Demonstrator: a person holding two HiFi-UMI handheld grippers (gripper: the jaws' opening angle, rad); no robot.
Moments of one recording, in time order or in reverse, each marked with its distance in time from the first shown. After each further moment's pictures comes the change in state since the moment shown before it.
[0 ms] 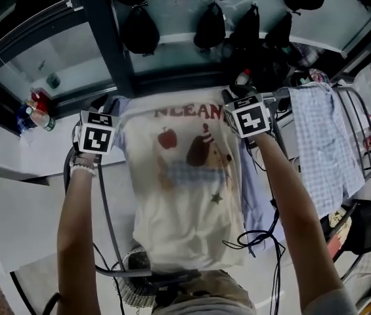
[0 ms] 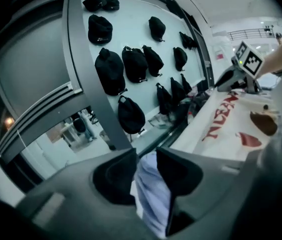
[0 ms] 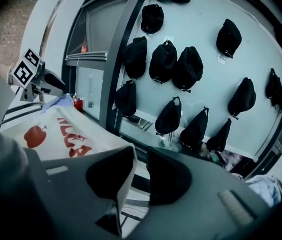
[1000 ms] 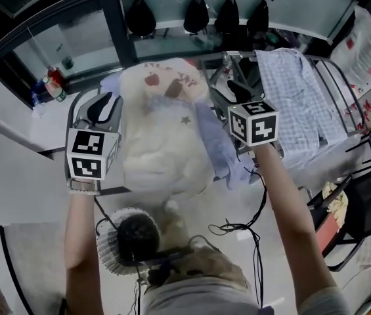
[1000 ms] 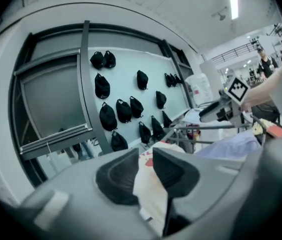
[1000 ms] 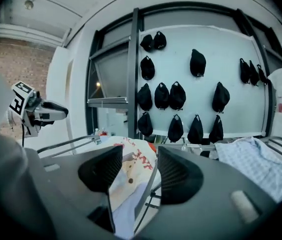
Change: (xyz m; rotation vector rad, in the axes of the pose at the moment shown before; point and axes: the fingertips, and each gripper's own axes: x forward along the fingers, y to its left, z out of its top) left arm -0.295 -0.182 0.041 -0.022 -0.312 0.020; right arm -0.270 0.076 -0.062 0.212 -0.299 0.164
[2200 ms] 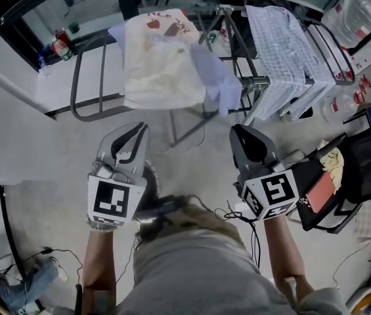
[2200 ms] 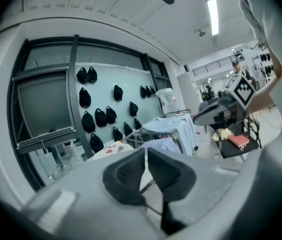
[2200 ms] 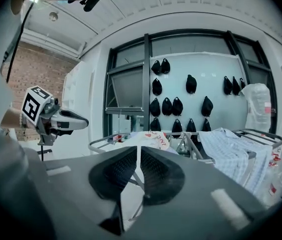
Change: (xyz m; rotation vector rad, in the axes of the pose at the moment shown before) left arm -0.257 -0.215 -0.001 0.023 -0.077 -0.181; right arm -0.315 0.174 -0.093 -0.025 -0.122 0.000
